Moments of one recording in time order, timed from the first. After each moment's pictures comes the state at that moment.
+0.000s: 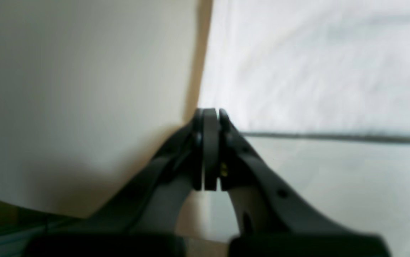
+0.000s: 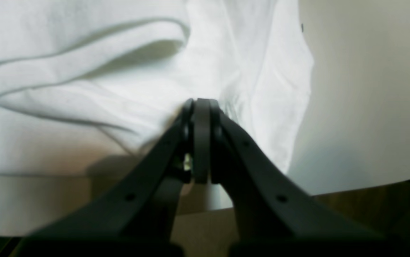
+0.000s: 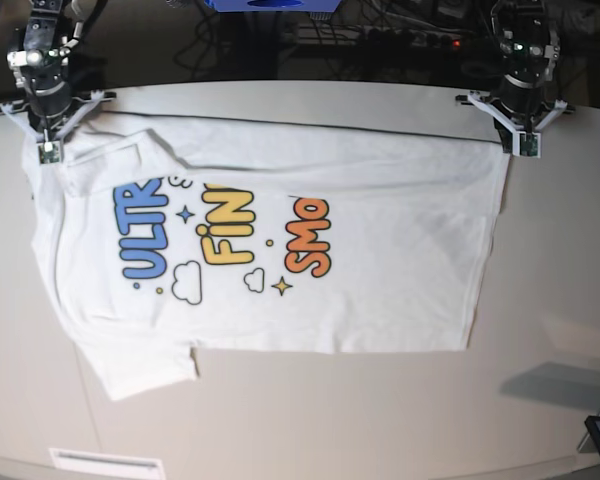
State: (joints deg) left arm 36.9 -16.5 -22.4 105.1 -5.1 -6.7 23.6; right arm -31.6 5.1 21.2 106.0 -5.5 15.6 -37.4
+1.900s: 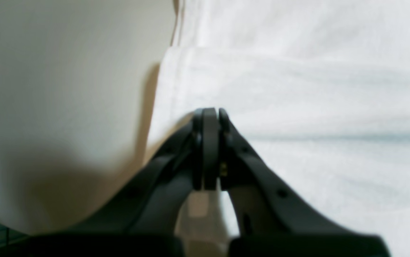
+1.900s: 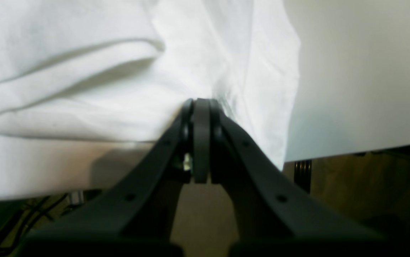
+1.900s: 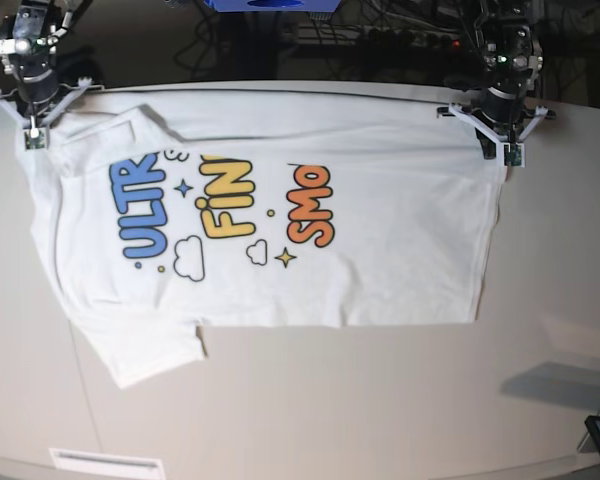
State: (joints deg) left arm 32.1 -13.0 -19.2 101.5 -5.3 -6.7 27.1; right arm -34.1 4.4 25.8 107.1 -4.8 16.5 -37.9
